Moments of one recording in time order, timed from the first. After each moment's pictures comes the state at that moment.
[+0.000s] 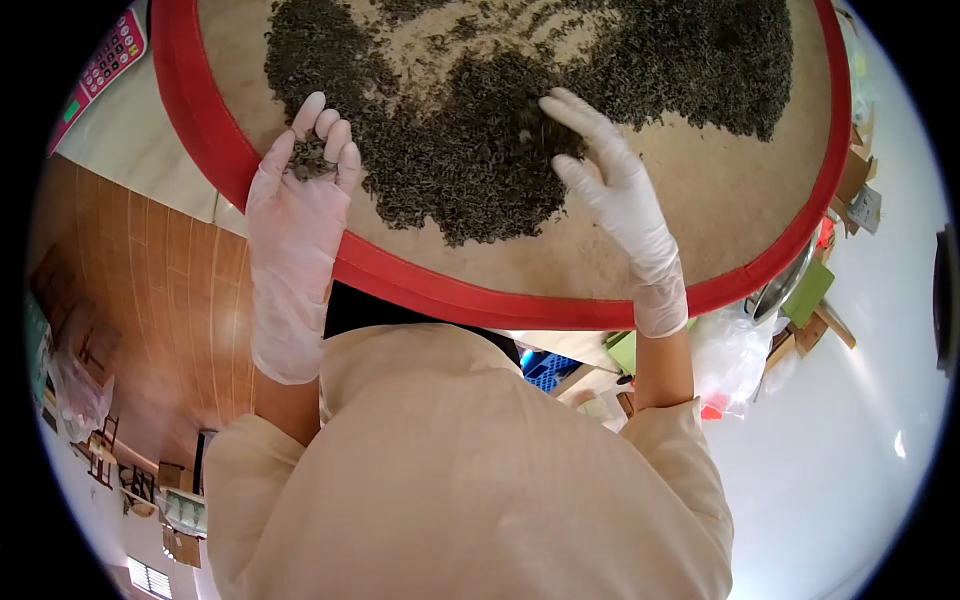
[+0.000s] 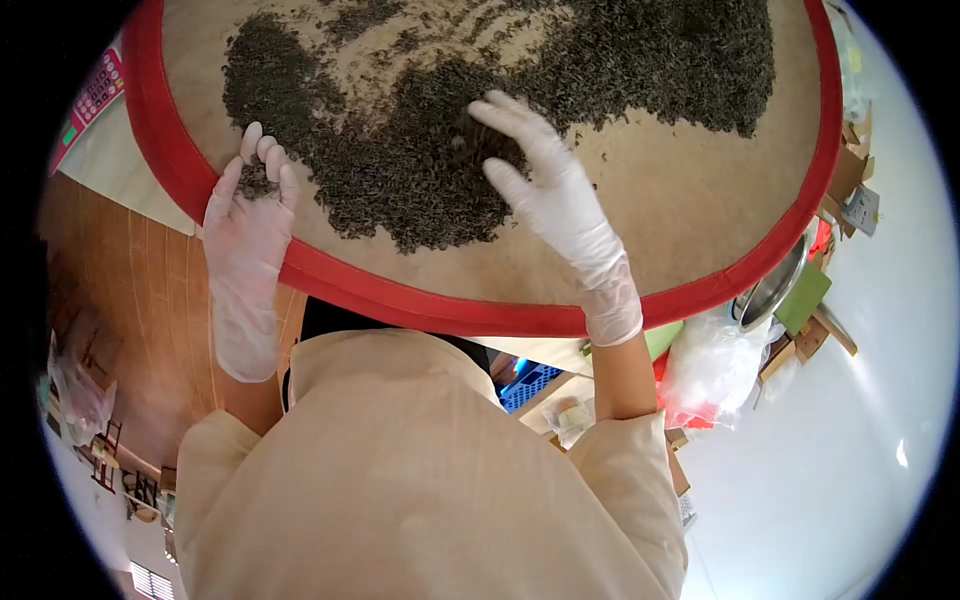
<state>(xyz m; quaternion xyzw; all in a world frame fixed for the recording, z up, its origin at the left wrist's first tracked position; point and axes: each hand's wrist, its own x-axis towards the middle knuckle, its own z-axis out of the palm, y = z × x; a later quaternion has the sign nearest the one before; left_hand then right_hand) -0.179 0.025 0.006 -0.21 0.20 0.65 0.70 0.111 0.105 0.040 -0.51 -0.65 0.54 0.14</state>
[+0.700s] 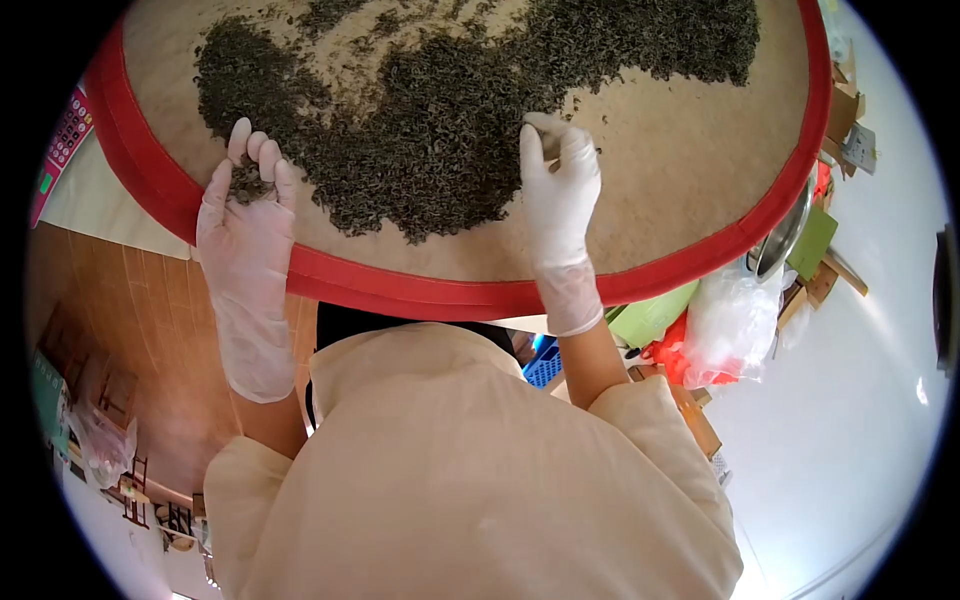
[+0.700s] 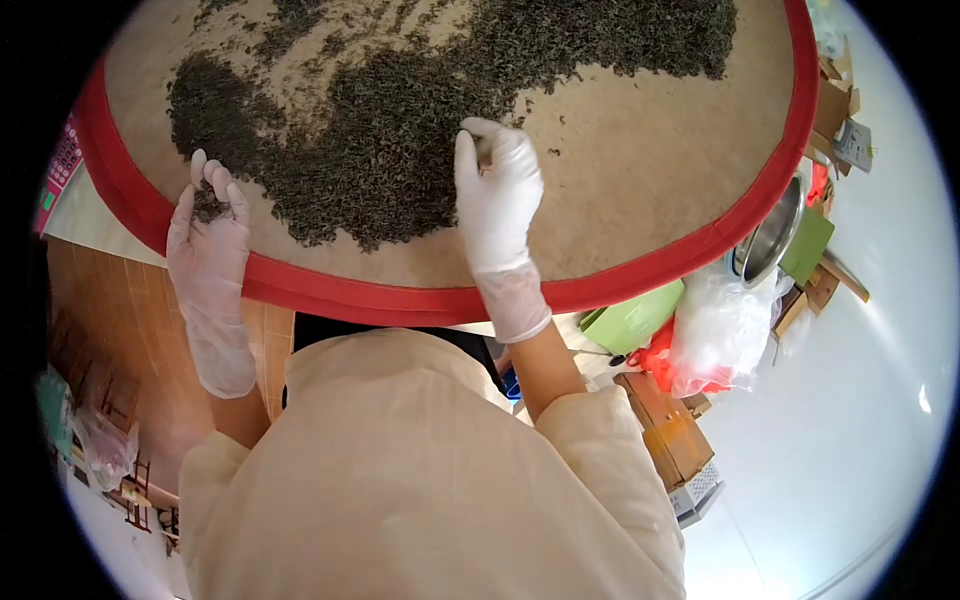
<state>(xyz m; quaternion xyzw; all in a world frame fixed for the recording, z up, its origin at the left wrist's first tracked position) -0.186 0.029 0.003 -0.19 0.17 0.63 0.73 0.096 0.051 0.004 -0.76 -0.56 0.22 0.27</state>
